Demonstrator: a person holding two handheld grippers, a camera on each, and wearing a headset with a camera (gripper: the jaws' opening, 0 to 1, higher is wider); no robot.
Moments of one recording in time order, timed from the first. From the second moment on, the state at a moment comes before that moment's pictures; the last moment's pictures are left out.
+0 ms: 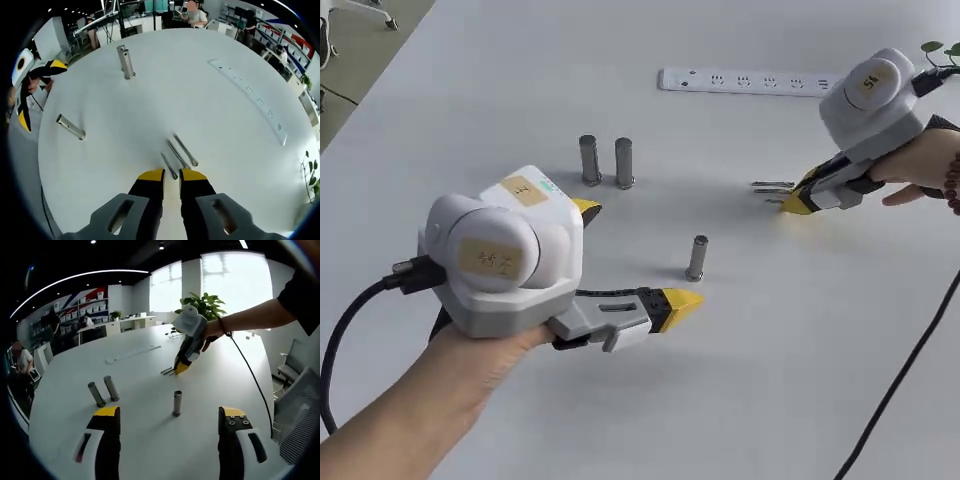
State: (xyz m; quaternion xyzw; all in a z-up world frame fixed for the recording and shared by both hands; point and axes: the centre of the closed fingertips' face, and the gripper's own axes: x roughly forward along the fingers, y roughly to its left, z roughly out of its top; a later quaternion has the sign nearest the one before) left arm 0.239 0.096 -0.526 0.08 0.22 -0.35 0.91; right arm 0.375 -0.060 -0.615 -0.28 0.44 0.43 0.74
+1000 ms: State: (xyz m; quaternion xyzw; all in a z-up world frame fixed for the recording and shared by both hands) left arm 0.236 0.106 -0.526 0.07 0.24 -0.34 0.91; right arm 0.369 -0.057 -0.605 -0.39 0.39 0.43 0.71
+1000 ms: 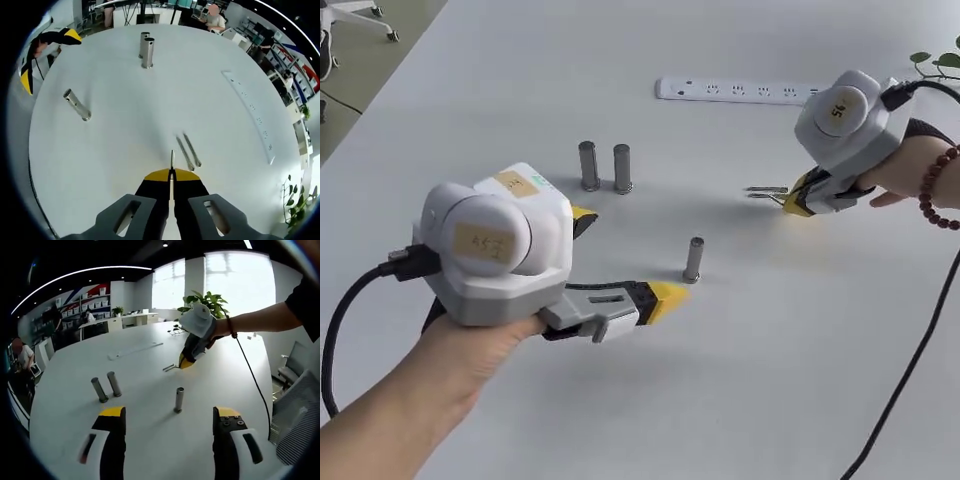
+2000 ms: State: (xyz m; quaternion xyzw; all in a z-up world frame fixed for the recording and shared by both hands) left arm 0.207 0.077 -0.519 0.01 0.29 -0.36 0.89; right arm 0.232 0.022 -0.519 -0.46 0.20 0.54 0.67
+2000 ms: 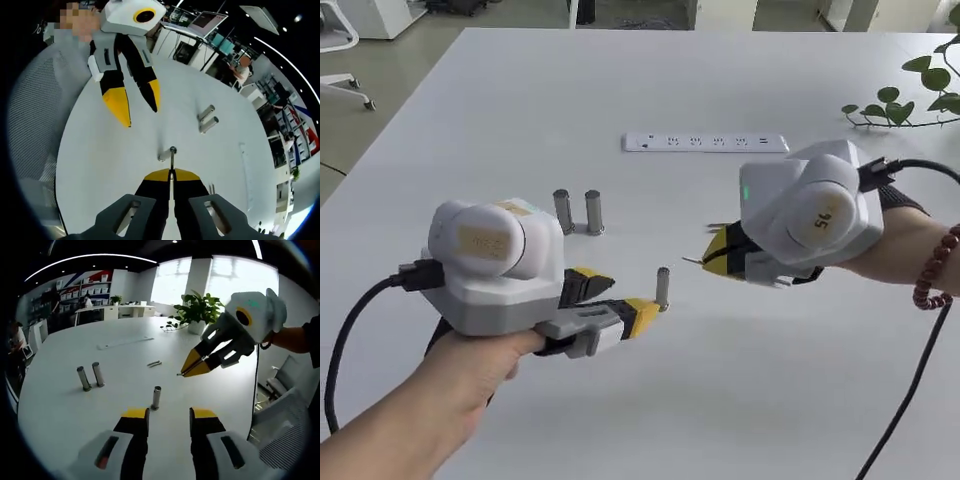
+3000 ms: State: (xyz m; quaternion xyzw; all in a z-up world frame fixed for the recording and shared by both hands) left arm 0.203 0.056 -0.509 -0.12 0.32 -0.39 0.86; right arm 0.199 0.051 -0.518 -0.50 0.14 0.58 0.63
